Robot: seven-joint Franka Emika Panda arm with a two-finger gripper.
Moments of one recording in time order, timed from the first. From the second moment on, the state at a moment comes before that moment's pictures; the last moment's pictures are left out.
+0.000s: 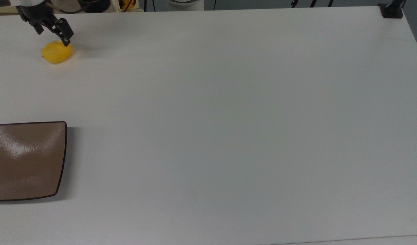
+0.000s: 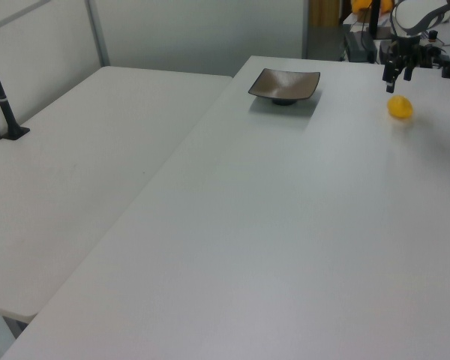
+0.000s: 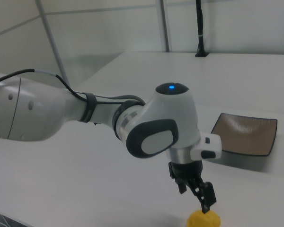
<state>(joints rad) -0.27 0.12 -0.30 -2.04 -0.05 2.20 -0.18</state>
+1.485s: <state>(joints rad) -0.30 0.25 -0.30 -2.13 -0.05 2.44 -0.17</state>
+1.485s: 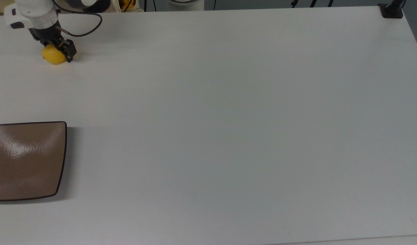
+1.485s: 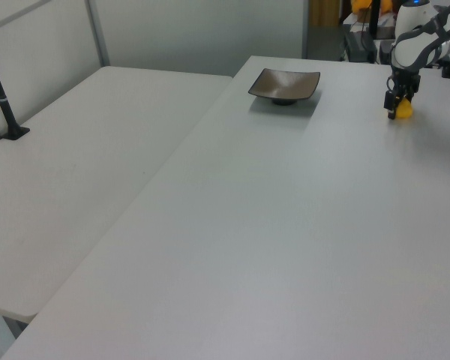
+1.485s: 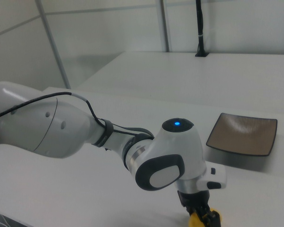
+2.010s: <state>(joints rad) -0.29 0.23 -0.30 -2.10 -0.05 2.40 -0.17</state>
